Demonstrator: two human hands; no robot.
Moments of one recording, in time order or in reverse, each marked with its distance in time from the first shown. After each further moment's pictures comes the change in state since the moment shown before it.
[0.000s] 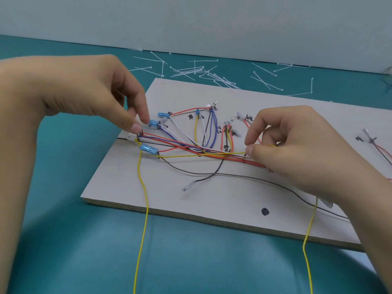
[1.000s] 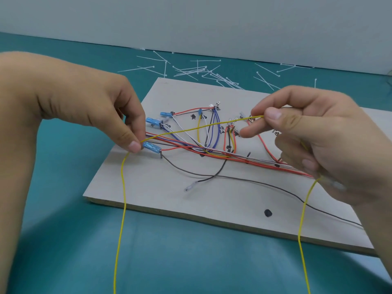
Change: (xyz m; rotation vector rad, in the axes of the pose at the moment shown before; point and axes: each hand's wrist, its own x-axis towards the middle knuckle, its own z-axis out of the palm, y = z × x) left_hand -0.004 0.005 0.004 0.084 -0.260 -0.087; right_hand -0.001 -0.003 -0.011 0.722 -0.060 -0.046
